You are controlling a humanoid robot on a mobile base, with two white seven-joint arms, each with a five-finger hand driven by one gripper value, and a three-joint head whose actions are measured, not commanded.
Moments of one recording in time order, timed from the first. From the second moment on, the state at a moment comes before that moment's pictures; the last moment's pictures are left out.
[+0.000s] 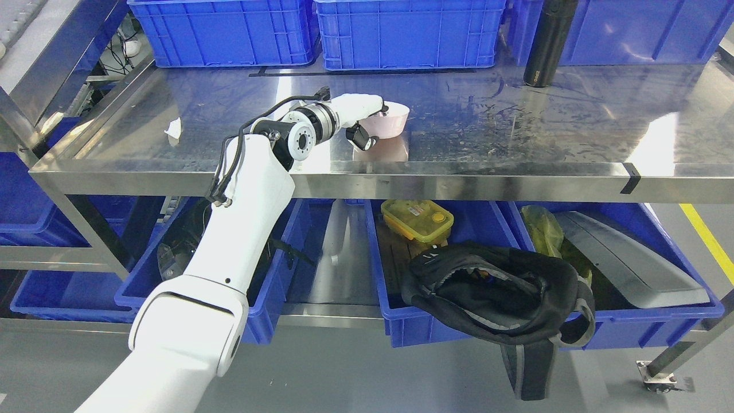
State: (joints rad) left arm -0.91 0.00 -0.27 -0.91 -1.00 -0.15 -0.61; right arm 0.00 0.00 0.20 0.00 0.13 -0.08 -0.05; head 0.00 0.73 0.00
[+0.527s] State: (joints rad) left arm -0.77 0.00 -0.12 -1.17 -0.99 -0.38 -0.60; right arm 0.00 0.00 0.20 0.00 0.13 -0.08 -0.05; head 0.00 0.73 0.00
